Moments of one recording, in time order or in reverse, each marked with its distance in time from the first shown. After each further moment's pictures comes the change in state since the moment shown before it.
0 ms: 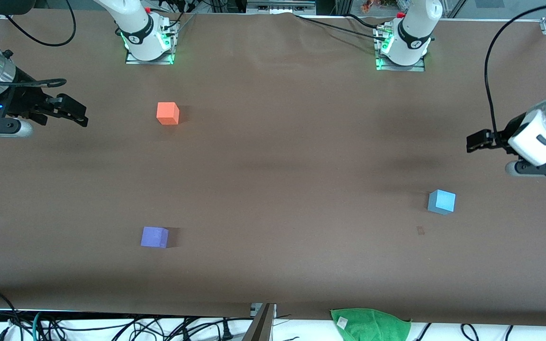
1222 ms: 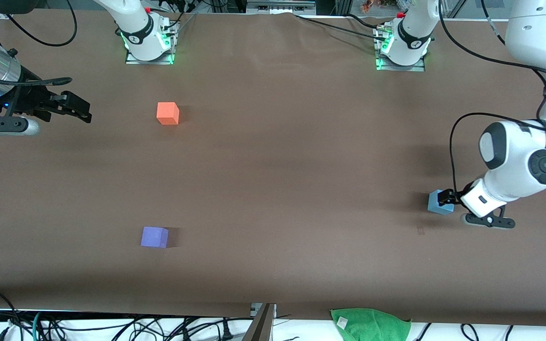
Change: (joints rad) left arm 0.071 0.290 0.000 -0.279 0.000 0.696 0.183; right arm 0.003 0.000 0.002 0.000 0.000 -0.024 0.000
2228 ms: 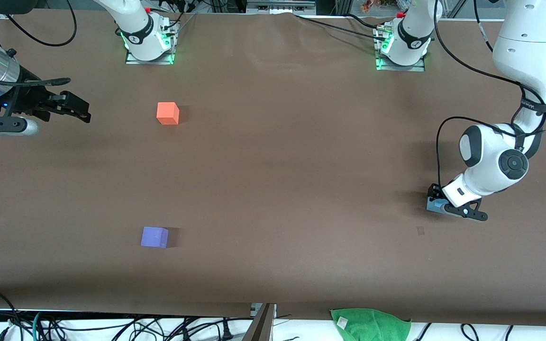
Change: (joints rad) left arm 0.023 0.057 -0.001 -0.109 0.000 0.176 0.153; right arm -0.002 0.000 -0.003 0.000 0.000 -0.002 0.000
